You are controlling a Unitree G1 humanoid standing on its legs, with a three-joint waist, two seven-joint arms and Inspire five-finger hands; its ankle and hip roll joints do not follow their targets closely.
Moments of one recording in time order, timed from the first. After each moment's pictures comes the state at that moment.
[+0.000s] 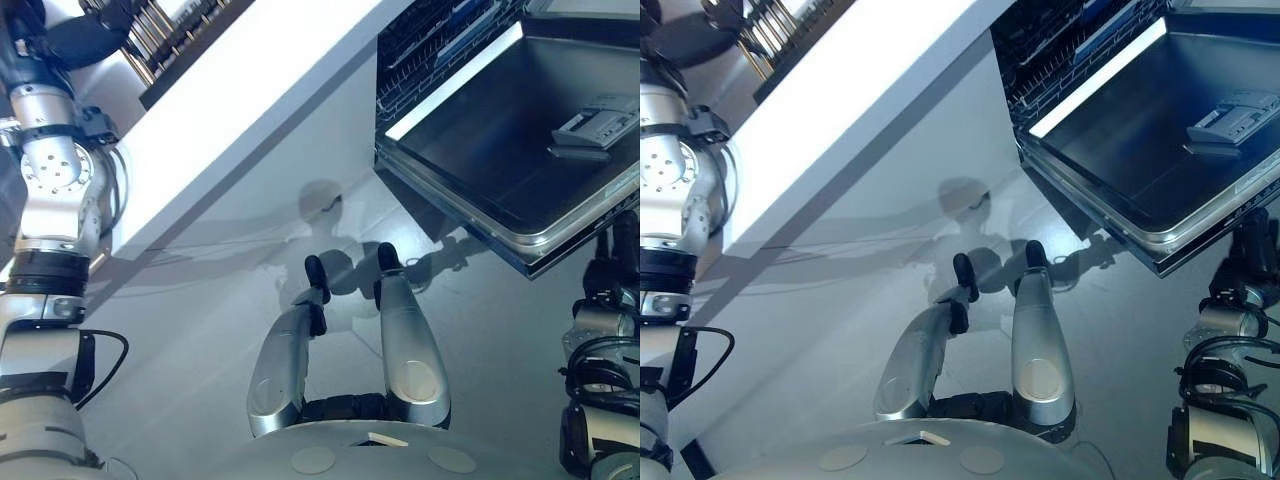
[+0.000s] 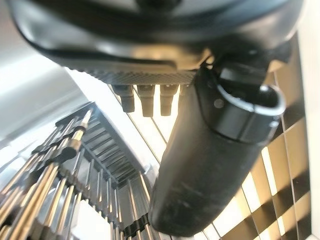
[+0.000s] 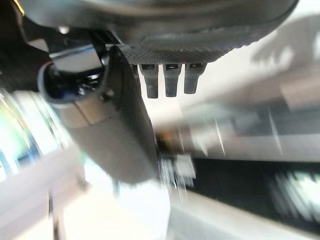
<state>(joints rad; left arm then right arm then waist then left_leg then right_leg) -0.63 0.84 -0.04 0.34 -0.43 -0.31 0.40 -0.16 -0.59 -0.28 0.77 1.41 -0.28 0.23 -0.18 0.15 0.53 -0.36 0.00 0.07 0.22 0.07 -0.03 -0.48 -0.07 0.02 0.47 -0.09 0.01</state>
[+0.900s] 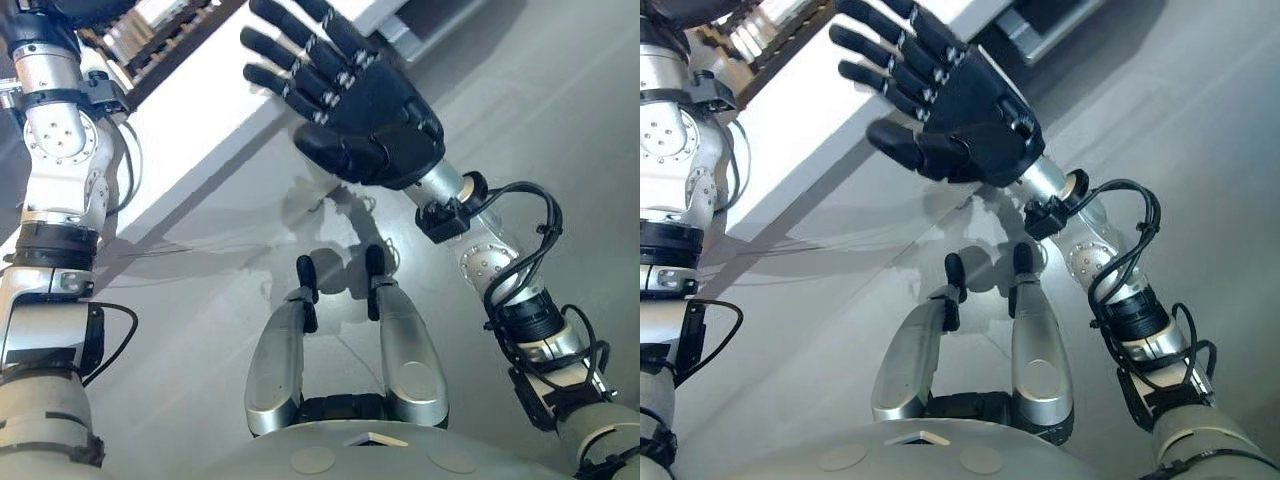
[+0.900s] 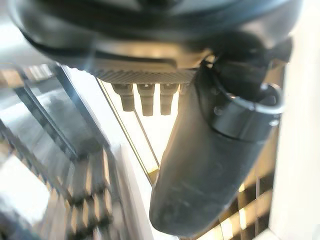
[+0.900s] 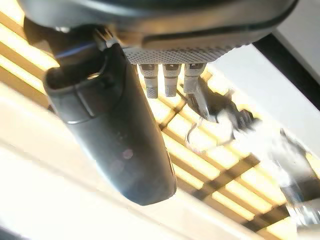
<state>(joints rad) -0.76 0.79 -0.09 0.40 -0.43 -0.33 0.36 -0.50 -0.47 0.24 -0.17 1.12 0.02 0.42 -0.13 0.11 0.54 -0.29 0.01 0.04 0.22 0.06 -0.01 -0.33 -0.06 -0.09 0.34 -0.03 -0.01</state>
